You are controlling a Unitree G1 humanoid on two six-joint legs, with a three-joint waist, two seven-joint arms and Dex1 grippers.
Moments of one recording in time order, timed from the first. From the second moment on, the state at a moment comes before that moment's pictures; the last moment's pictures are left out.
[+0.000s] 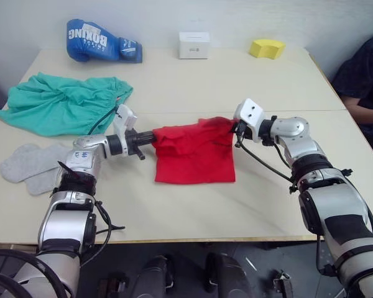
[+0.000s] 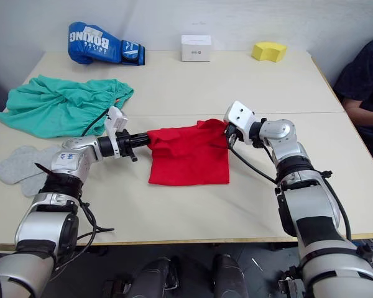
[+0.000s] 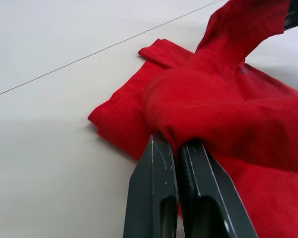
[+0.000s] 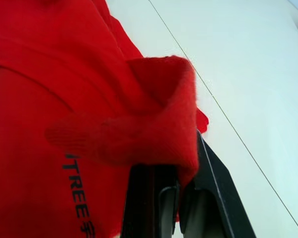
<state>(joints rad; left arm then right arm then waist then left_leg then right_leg) -0.88 0.49 0.04 0.76 -0.24 0.27 -0.96 -1.14 -0.43 0.15 1.21 -0.08 -0.37 0.90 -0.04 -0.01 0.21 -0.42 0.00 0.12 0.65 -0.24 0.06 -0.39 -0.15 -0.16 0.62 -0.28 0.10</state>
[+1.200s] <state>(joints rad) -0.95 0.49 0.19 0.82 -0.29 0.64 -0.63 -1.02 -0.42 -0.15 1.02 0.10 -0.08 0.77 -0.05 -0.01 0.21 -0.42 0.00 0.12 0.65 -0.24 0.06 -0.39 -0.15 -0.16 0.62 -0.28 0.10</state>
